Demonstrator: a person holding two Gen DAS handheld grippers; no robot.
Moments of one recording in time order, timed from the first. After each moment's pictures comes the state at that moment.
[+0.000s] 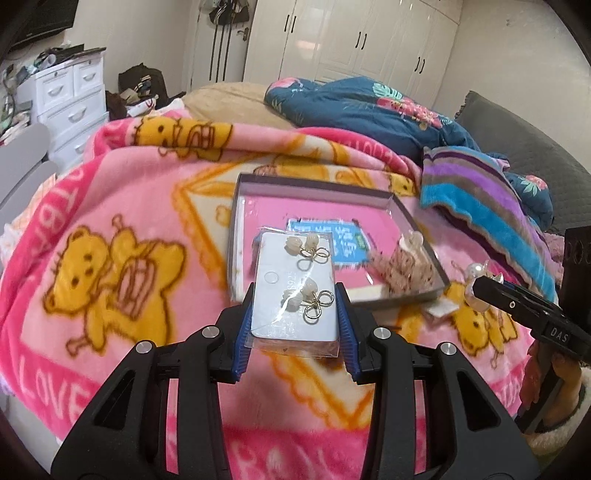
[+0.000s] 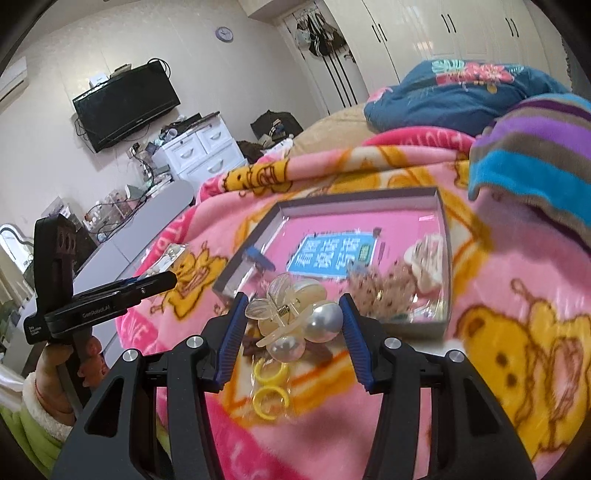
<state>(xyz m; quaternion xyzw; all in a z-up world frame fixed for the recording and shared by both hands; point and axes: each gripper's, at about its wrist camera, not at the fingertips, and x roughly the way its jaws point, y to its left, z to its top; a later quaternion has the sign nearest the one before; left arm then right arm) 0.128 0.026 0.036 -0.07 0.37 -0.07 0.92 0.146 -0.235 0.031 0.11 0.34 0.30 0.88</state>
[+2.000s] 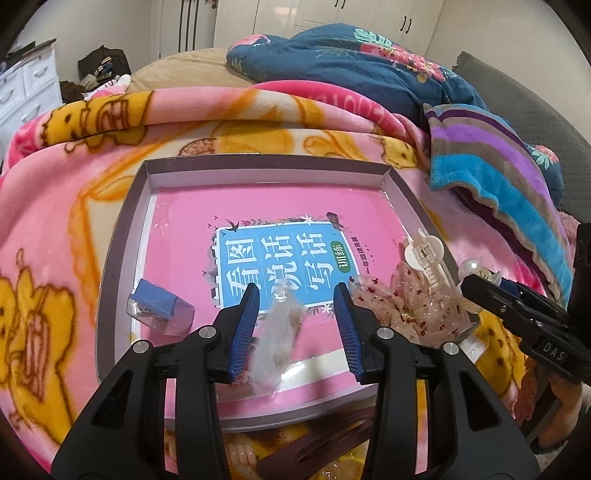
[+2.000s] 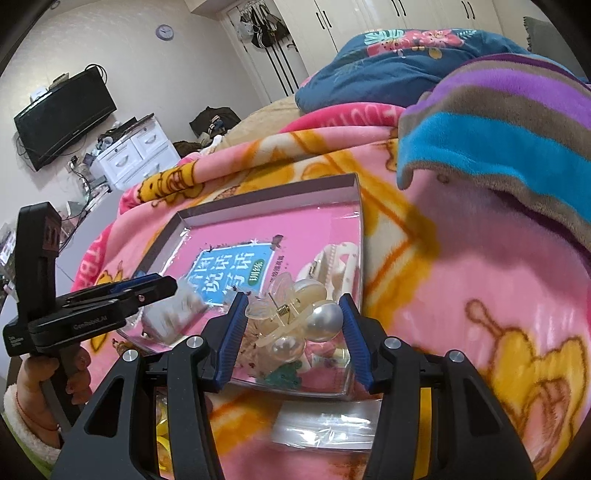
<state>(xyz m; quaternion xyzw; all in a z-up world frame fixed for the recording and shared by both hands) 0.250 -0.045 -0.026 -0.04 0.44 -0.11 0.89 0.232 -0.272 -0.030 0.11 0.39 0.20 0.89</state>
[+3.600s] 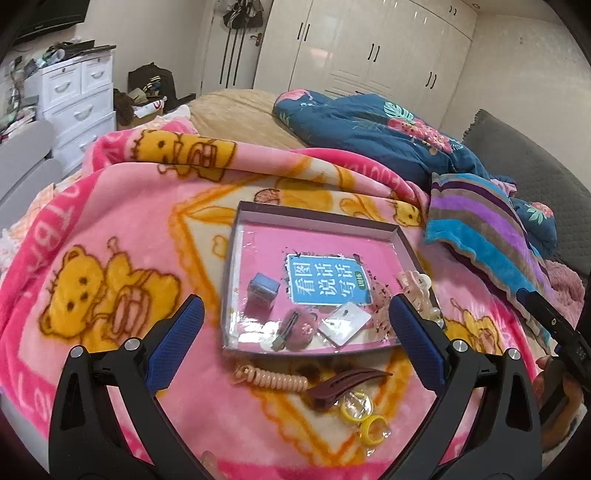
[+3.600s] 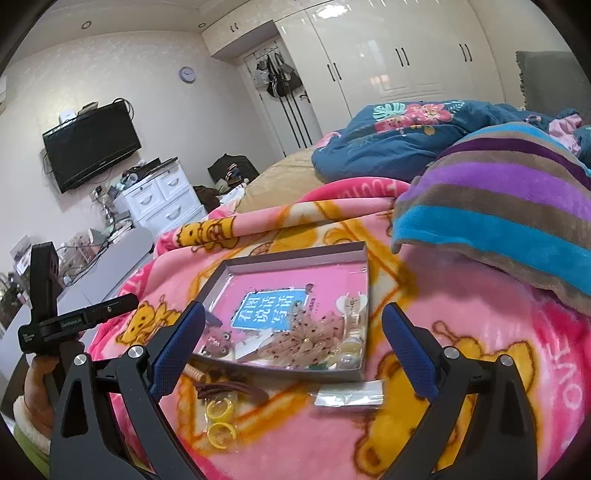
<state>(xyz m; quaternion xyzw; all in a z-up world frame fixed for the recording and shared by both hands) 0.158 0.029 0.054 -0.10 0.37 -0.05 0.92 0.150 -0.289 0.058 0.12 0.29 0.21 0.93</state>
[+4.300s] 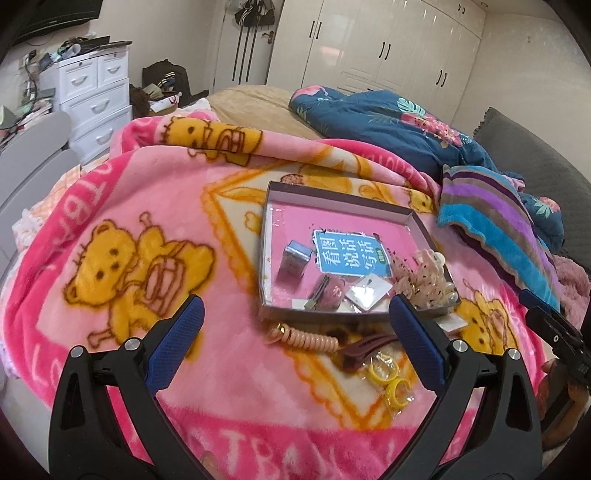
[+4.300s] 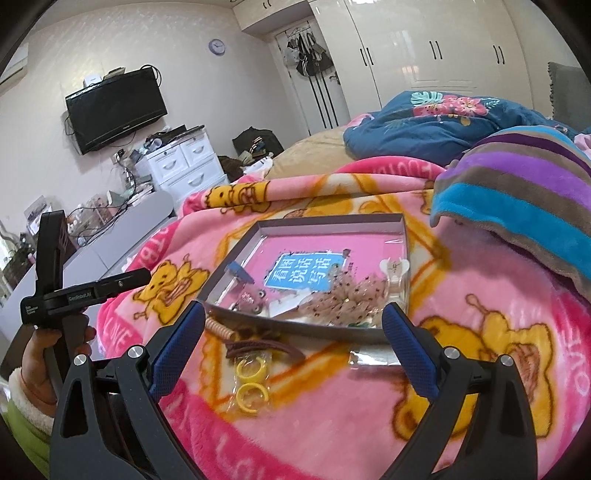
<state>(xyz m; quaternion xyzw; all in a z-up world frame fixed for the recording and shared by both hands) 0.117 0.050 0.044 -0.09 0.37 -0.03 0.92 0.116 -0.247 0.048 0.07 0.32 0.25 0.91</state>
